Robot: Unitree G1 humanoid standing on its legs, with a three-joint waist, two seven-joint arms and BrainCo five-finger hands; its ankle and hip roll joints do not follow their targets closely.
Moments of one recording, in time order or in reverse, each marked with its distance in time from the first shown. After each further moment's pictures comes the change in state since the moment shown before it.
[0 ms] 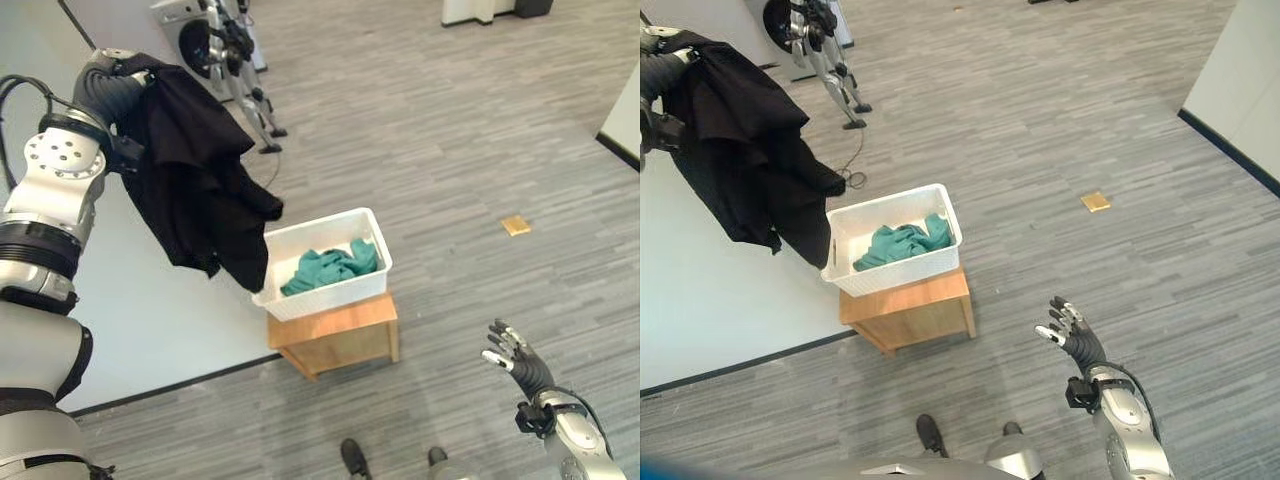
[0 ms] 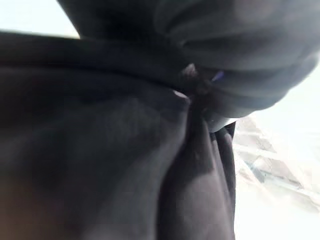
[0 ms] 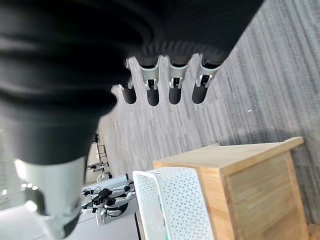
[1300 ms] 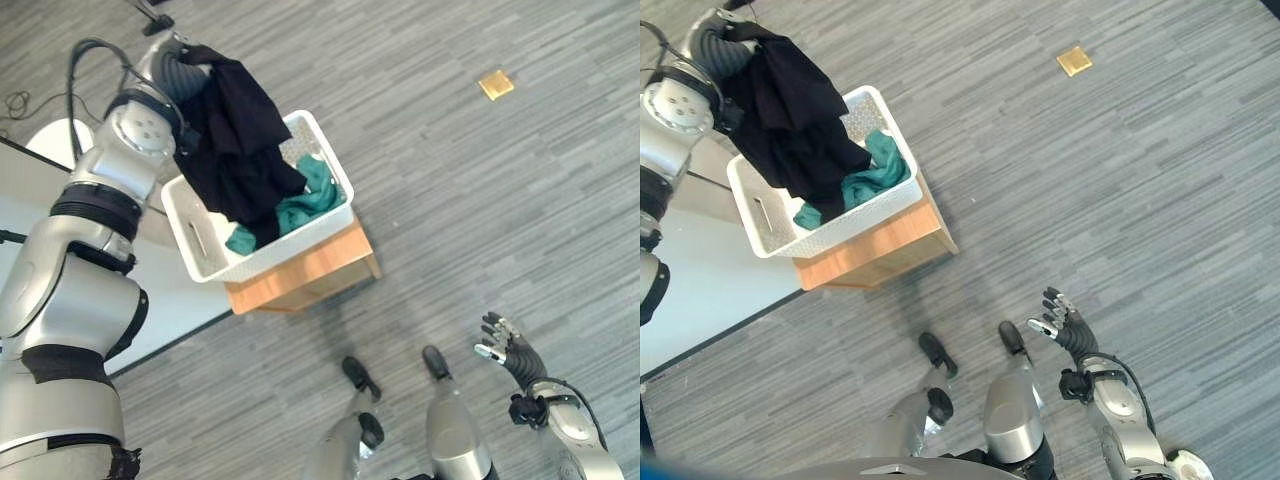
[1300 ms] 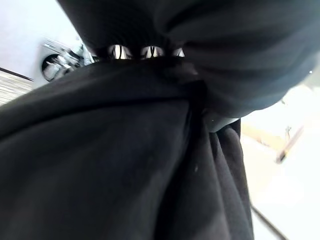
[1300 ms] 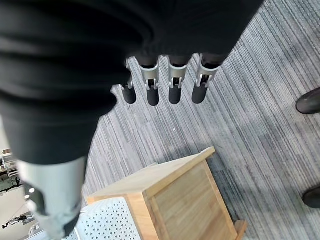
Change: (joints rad) left arm -0.178 -0.222 -0.177 0.109 0.447 0.017 0.139; right arm 0.000 -0.022 0.083 -0.053 0.001 -0.035 -0.048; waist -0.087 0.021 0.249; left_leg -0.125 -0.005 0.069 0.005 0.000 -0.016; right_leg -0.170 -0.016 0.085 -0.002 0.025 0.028
